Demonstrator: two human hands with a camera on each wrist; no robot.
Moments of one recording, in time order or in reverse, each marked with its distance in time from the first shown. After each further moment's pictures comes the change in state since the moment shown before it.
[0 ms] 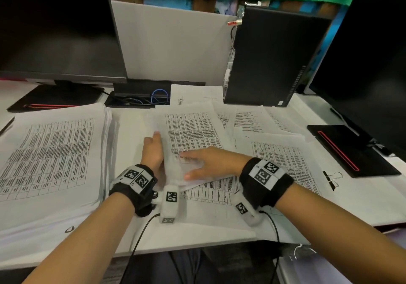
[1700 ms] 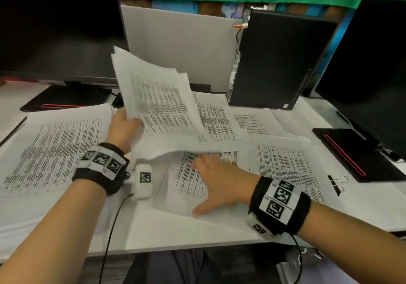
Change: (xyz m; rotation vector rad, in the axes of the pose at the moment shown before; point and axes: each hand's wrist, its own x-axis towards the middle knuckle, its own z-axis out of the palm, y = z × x) left_hand -0.002 0.068 -0.068 0.045 0.017 0.214; right_hand -0.029 -0.012 0.029 -0.248 0.085 -0.028
